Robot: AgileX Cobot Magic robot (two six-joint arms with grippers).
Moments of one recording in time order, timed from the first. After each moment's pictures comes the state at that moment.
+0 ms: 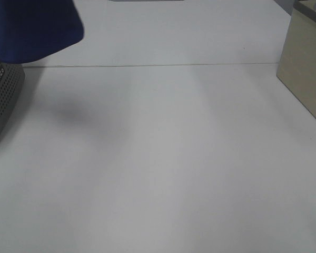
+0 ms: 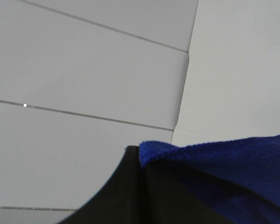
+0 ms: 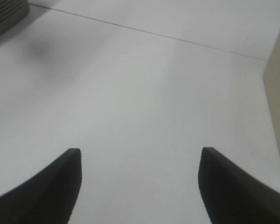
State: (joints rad) left arm -0.43 1.33 -1.70 0.07 0.64 1.15; right arm -0.09 0.22 -0.47 0.58 0.86 -0.61
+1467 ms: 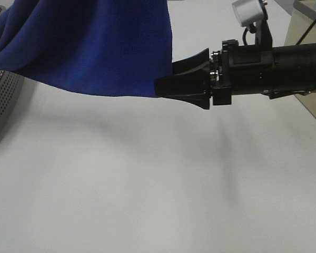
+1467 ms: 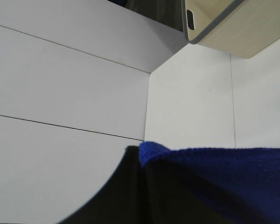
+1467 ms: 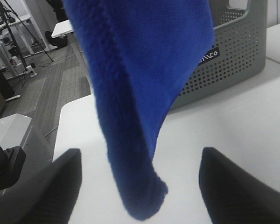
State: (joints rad) left arm -0.72 1.45 -1.70 0.00 0.57 1.15; right arm 0.23 1.76 -0.86 1.74 1.08 -2.06
